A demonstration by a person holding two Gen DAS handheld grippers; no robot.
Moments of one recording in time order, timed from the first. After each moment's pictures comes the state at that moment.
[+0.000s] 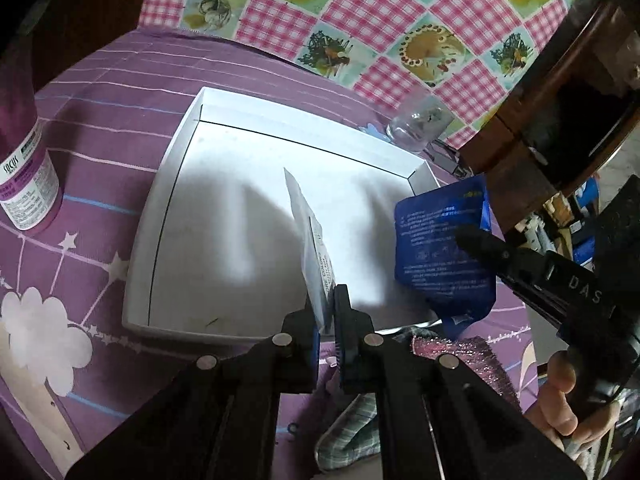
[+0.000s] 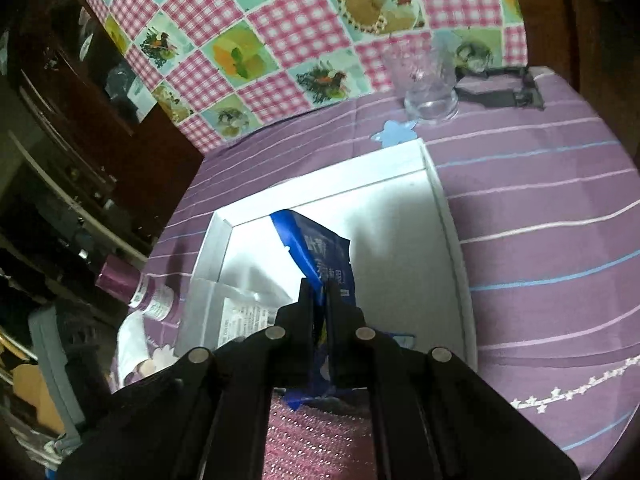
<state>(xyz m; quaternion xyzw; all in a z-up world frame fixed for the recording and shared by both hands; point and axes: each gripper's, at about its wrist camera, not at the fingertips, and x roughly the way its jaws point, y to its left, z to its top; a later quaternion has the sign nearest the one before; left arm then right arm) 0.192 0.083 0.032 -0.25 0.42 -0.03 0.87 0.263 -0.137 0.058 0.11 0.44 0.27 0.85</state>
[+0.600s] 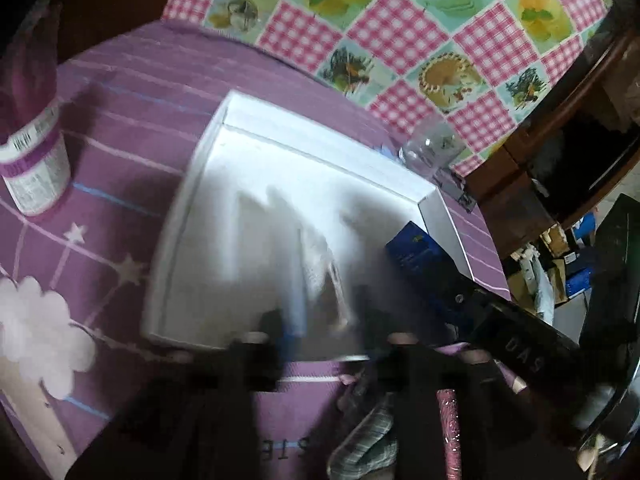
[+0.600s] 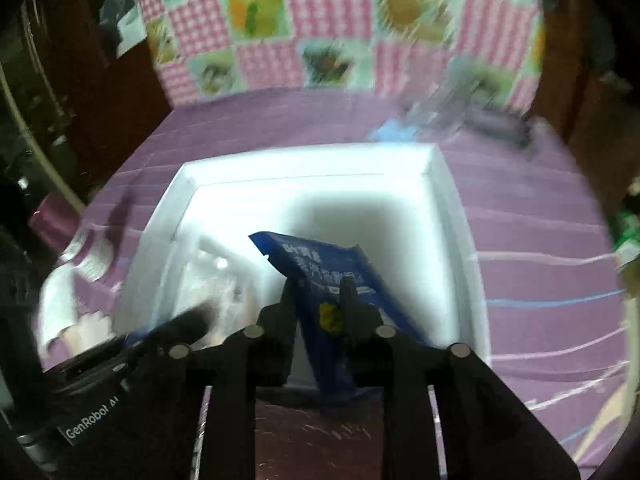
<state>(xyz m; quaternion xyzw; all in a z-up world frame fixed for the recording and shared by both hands) 0.187 0.097 0.033 -0.28 0.39 -0.01 0.88 0.259 -0.093 0.050 0.00 0.44 0.24 0.87</state>
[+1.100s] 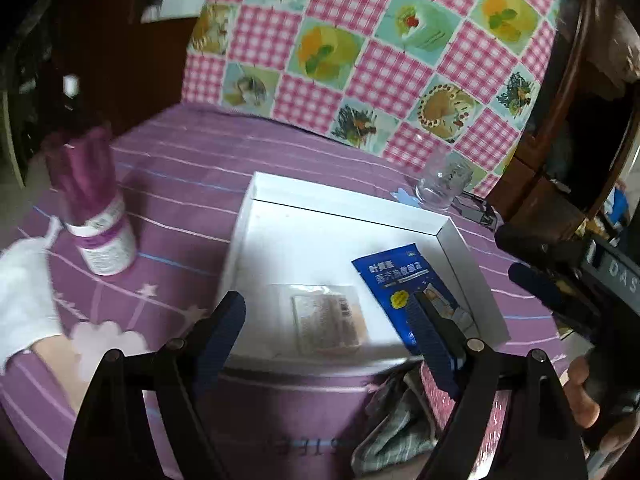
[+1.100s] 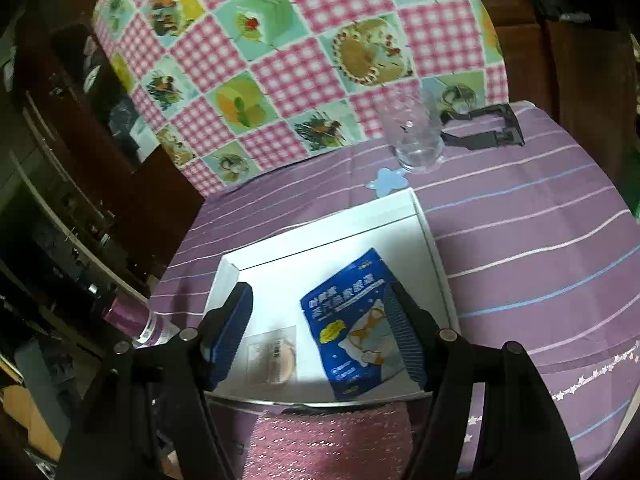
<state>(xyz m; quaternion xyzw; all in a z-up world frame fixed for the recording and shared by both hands) 0.158 0.082 0.069 -0.18 0.33 0.07 0.92 0.250 -0.141 0.081 0.15 0.38 0.26 0.88</state>
